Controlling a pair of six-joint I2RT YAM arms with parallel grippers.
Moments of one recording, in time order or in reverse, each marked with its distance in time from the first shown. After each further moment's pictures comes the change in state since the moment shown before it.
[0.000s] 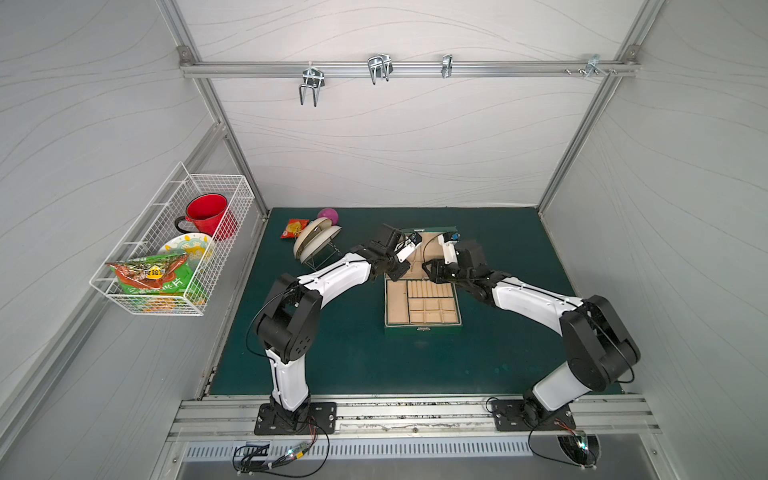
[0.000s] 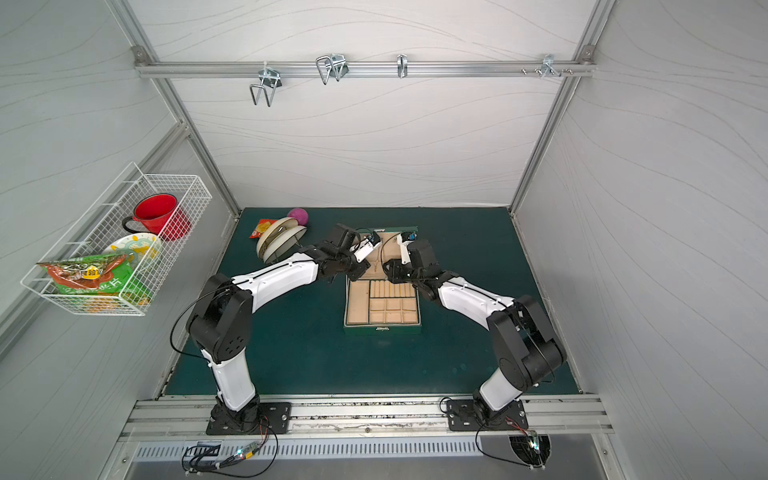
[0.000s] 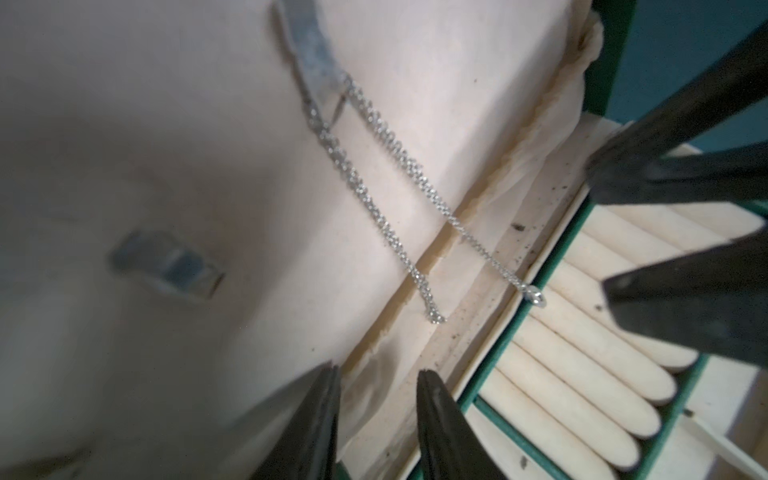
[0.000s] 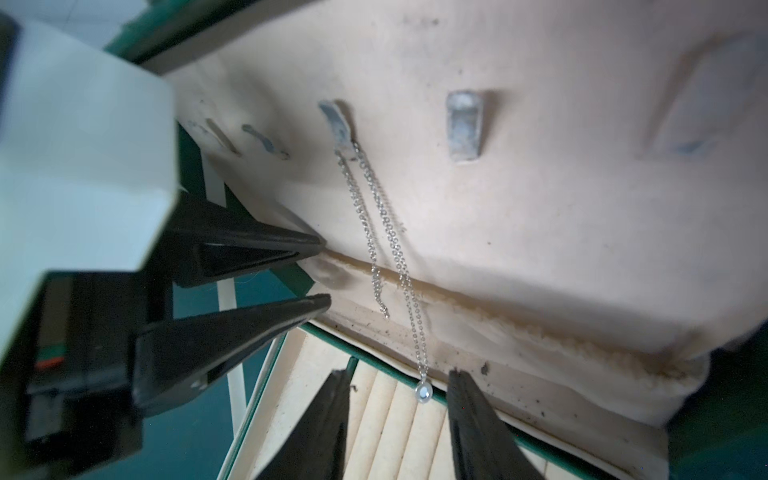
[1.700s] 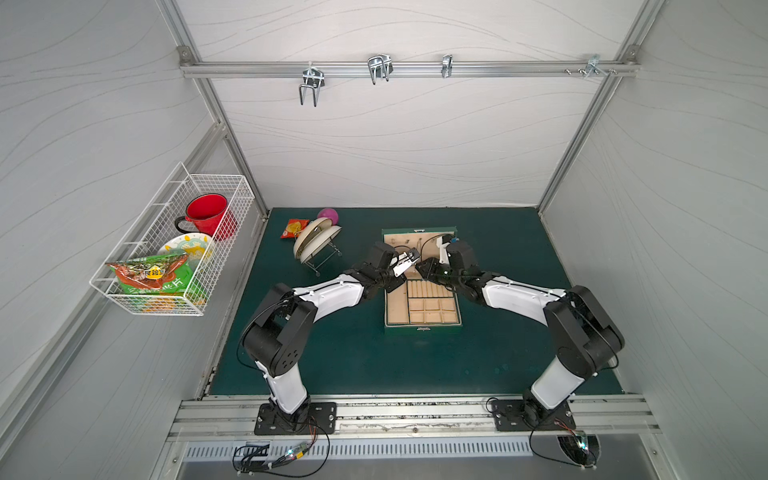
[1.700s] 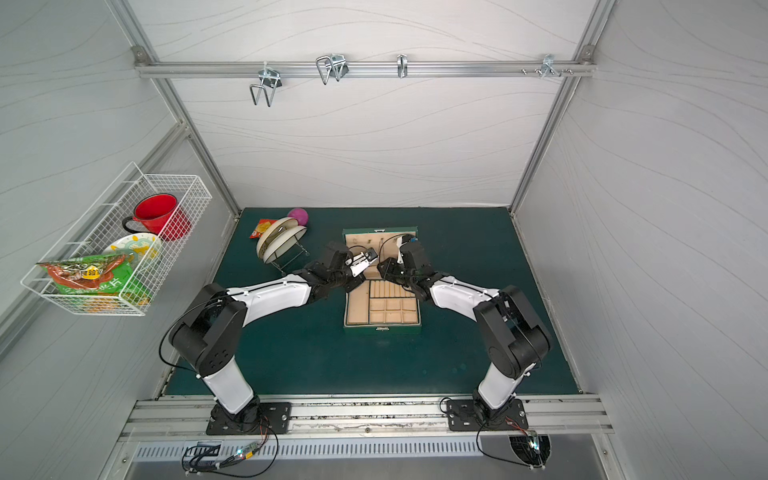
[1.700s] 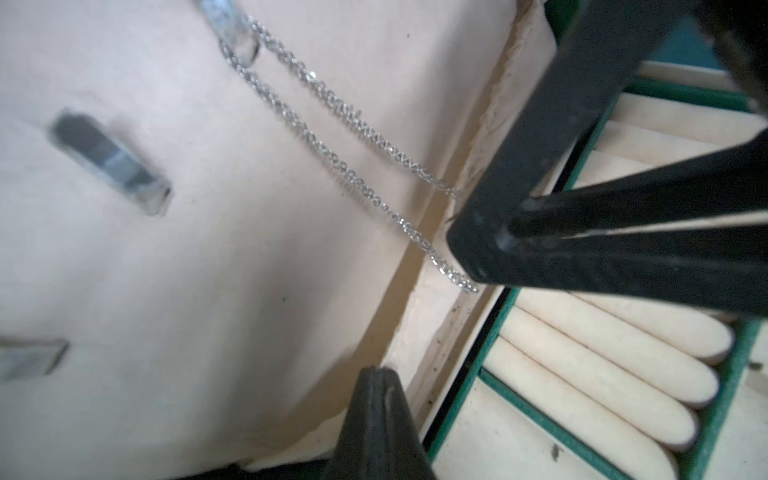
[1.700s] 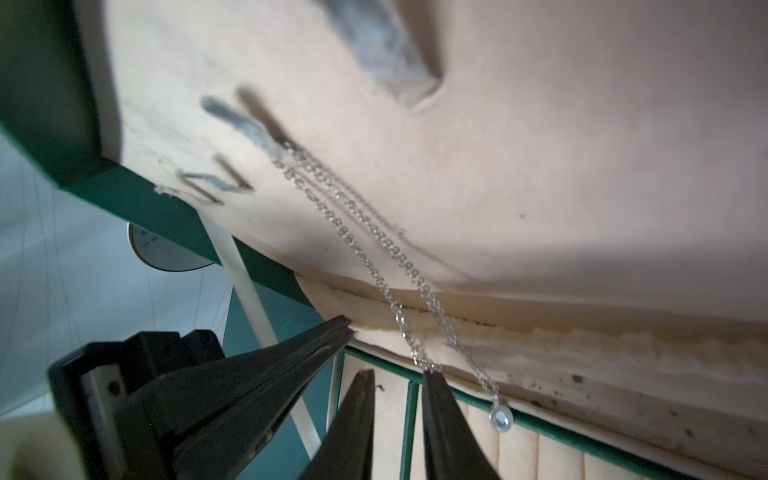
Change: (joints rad) left arm -0.022 -0.114 -0.303 0.355 -0.025 0.118; right arm 0.035 0.113 0.030 0.100 -0.038 0.374
